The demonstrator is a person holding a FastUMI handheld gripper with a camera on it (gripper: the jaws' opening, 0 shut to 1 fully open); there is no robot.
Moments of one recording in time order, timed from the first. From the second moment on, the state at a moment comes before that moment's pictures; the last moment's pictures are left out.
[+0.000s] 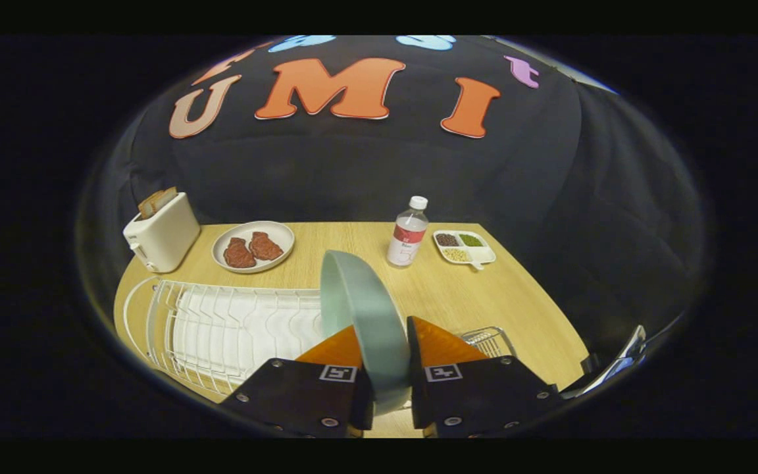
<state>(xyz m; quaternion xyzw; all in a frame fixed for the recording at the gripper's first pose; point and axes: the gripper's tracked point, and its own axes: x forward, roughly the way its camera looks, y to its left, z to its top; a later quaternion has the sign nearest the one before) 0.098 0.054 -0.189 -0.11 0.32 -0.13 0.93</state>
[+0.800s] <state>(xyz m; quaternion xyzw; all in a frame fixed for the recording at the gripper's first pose) -0.017 0.056 -0.167 0.06 0.34 -0.06 0.94</state>
